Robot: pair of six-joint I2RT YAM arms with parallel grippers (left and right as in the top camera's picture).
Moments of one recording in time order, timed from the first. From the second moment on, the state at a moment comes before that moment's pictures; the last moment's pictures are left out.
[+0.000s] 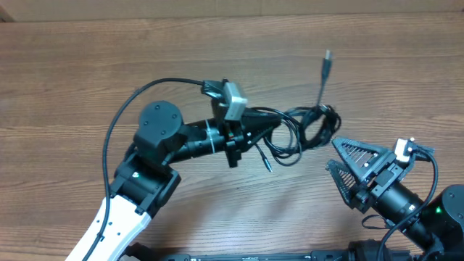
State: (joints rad) left arm -0.55 1.10 0.99 0.11 0.79 -0.35; right arm 0.02 0.48 0.94 -0.69 -0.70 1.38
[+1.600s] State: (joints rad) left arm -0.72 1.19 0.99 0.37 0.85 -0.52; right arm 0.02 0.48 0.94 -0.73 -0.66 1.48
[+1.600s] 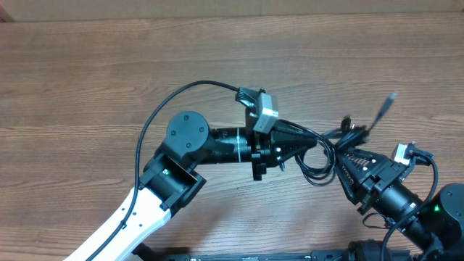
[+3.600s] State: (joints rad) left arm -0.55 1.24 0.99 0.18 1.21 -0.28; right arm 0.01 0.50 0.94 -0.73 -0.88 0.58
